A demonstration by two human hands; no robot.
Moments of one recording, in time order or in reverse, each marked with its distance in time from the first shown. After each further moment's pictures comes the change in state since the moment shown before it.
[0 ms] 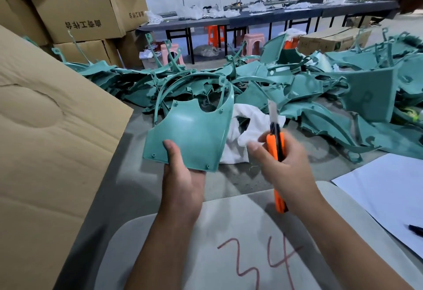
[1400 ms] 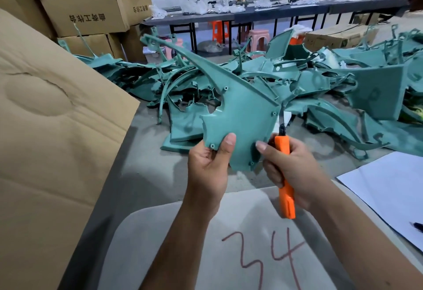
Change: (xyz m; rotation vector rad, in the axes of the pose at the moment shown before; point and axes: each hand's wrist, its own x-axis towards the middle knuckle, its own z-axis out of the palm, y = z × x) left_hand -0.024 -0.007 0.022 0.302 -0.357 0.199; right_hand 0.008 0.010 -0.009 0.318 -0.159 0.288
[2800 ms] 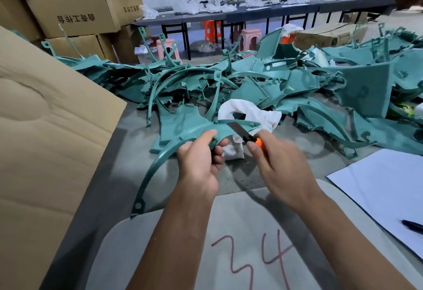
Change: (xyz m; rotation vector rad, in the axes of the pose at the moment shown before) left_hand 0.037 0.009 0.018 -0.141 0.517 -0.535; right_hand 0.006 0.008 -0.007 -1.180 0.123 -0.569
